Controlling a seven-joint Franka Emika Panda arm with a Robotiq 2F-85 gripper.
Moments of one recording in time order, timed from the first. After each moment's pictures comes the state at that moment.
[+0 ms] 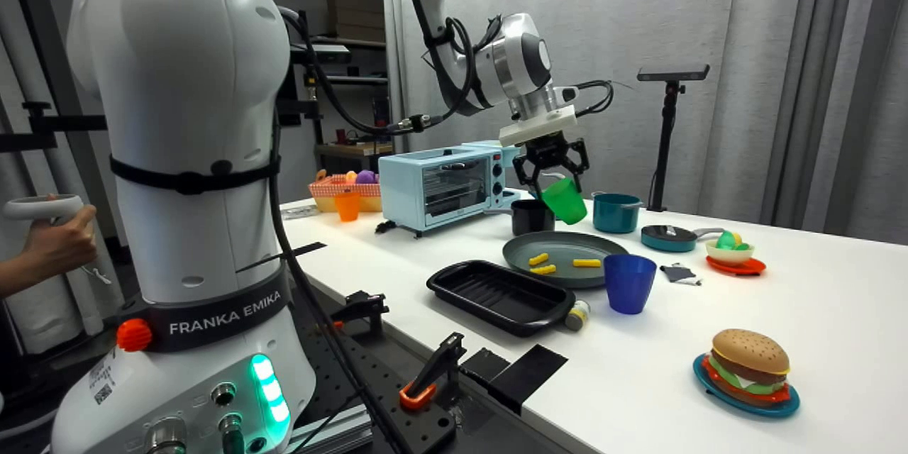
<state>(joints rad) 0.08 0.32 -0.06 -2.19 -0.46 2.75 -0.01</state>
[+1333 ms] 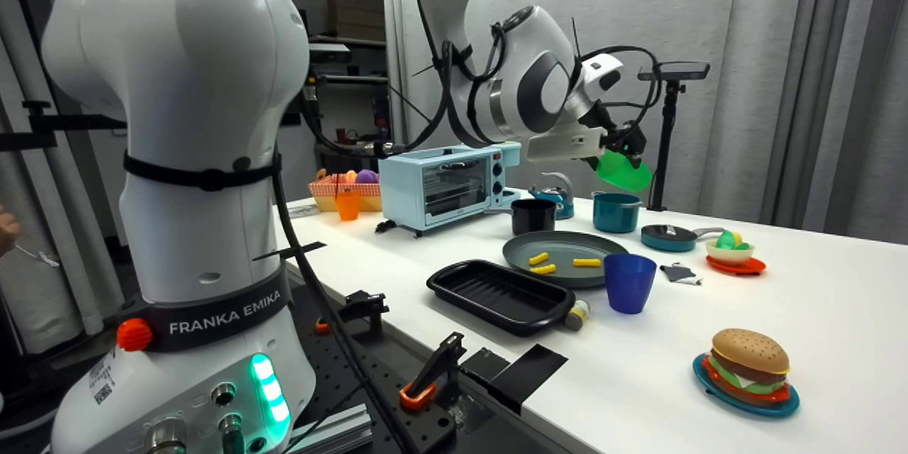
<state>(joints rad) 0.30 0.34 -0.46 -2.43 -0.08 3.60 0.03</state>
